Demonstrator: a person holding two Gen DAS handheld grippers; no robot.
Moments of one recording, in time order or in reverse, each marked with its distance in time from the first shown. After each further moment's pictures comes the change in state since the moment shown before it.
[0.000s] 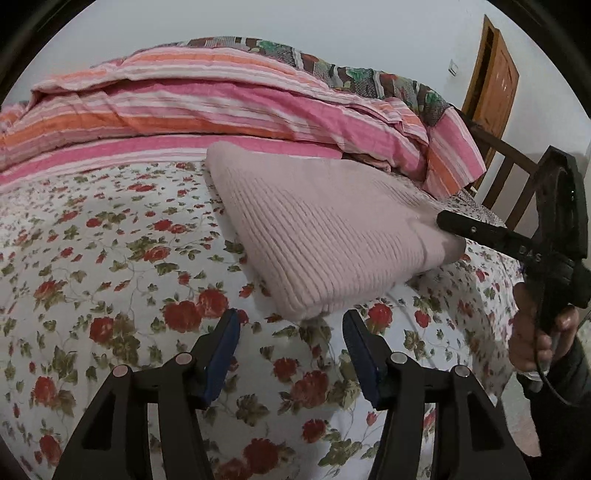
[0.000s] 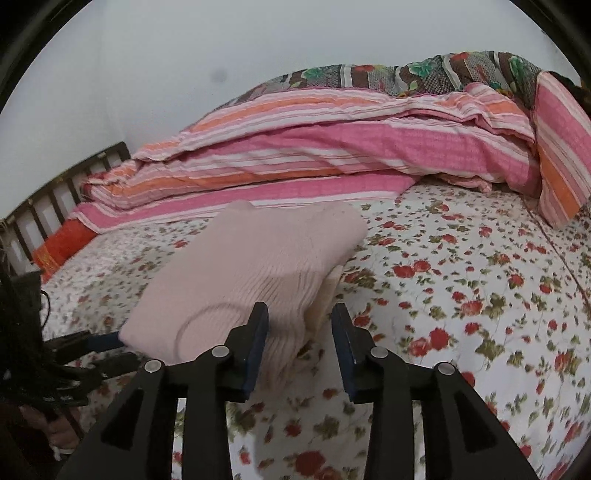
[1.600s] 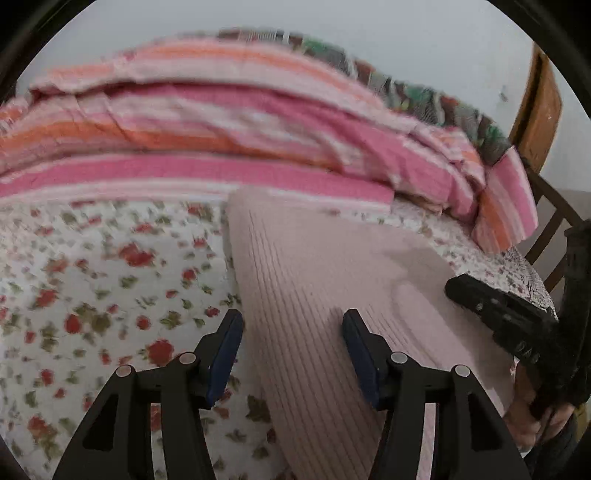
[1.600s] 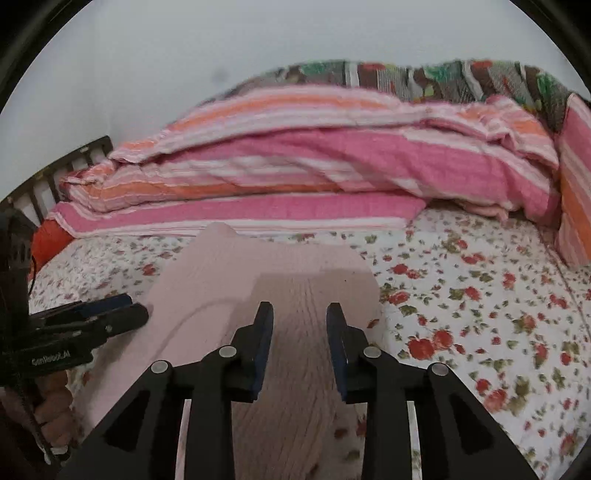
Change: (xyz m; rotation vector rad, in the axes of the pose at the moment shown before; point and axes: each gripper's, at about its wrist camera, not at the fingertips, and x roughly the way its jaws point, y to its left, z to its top) left arm 0.081 0.034 0.100 -0.133 0.037 0.073; right arm 0.080 0.002 0.056 -0.040 0.034 -0.082
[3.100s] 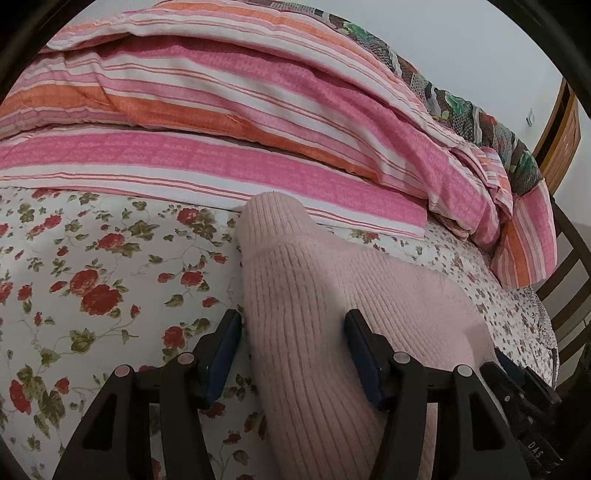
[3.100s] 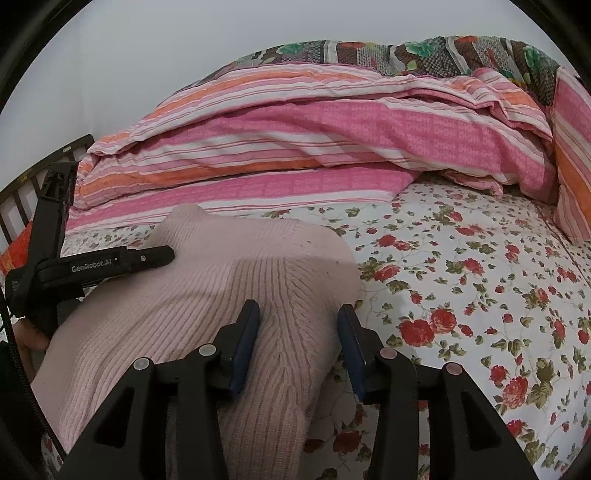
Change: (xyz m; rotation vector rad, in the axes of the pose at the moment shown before) left arm 0.065 0.029 0.035 -0.095 -0.008 -0.012; right arm 0.022 -0.015 -0.022 0.034 -0.005 -0.031
